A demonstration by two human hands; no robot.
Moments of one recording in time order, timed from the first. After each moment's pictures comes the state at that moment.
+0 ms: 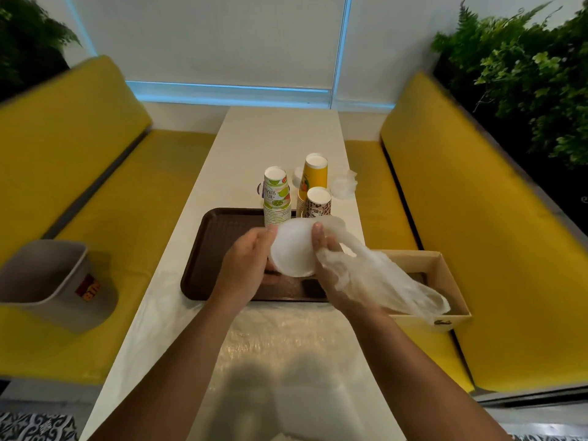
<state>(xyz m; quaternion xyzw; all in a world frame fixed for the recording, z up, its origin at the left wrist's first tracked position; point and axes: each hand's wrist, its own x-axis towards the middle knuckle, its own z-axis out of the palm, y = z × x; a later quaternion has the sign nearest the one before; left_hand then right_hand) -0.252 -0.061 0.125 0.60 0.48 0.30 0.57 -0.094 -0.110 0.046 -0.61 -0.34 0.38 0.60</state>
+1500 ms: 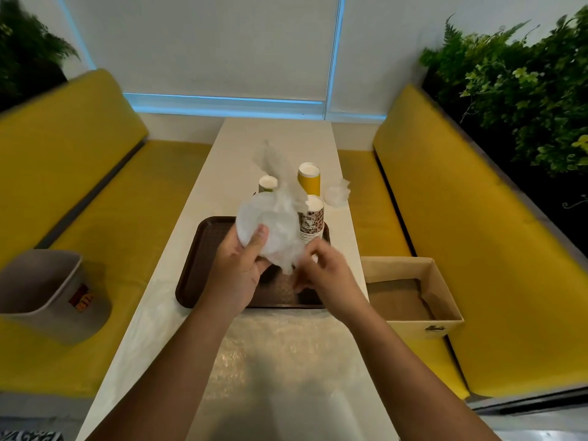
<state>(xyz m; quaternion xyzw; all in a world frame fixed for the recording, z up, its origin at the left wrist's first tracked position) -0.248 -0.066 0.134 0.43 0.27 0.44 0.74 -0.092 -0.143 0.101 -0.57 -0.42 0.43 0.56</state>
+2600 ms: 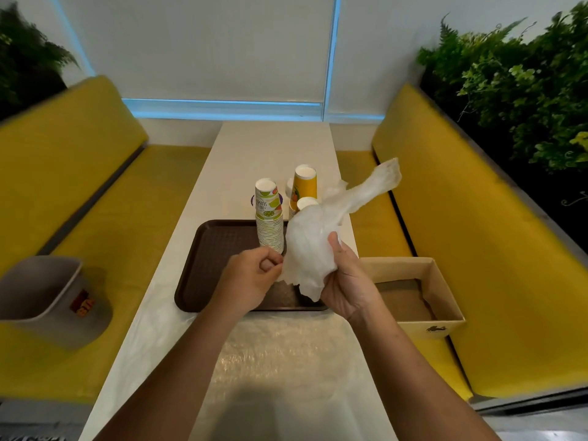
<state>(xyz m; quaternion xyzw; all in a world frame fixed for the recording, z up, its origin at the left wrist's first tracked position) -0.246 -0.059 0.115 0.79 0.42 0.21 0.39 -0.082 -0.153 0.129 -0.28 -0.18 0.63 0.70</state>
